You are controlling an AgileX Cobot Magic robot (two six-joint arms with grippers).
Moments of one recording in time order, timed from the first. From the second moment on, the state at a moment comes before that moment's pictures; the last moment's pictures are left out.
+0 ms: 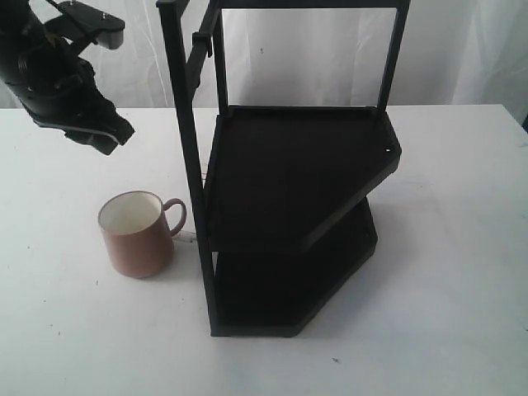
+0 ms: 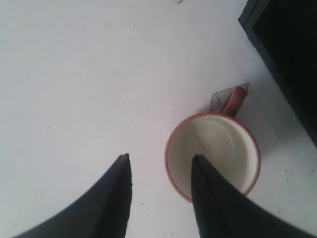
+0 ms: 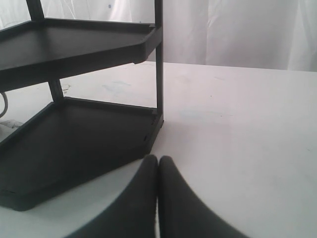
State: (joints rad) left arm -0.24 1.60 -1.42 0.03 0.98 0.23; right arm 0.28 0.01 -0.01 0.00 0.25 0.07
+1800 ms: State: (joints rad) left arm -0.24 0.55 -0.57 -0.05 0.68 0.02; right arm 0.28 0.01 -0.01 0.00 0.25 0.07
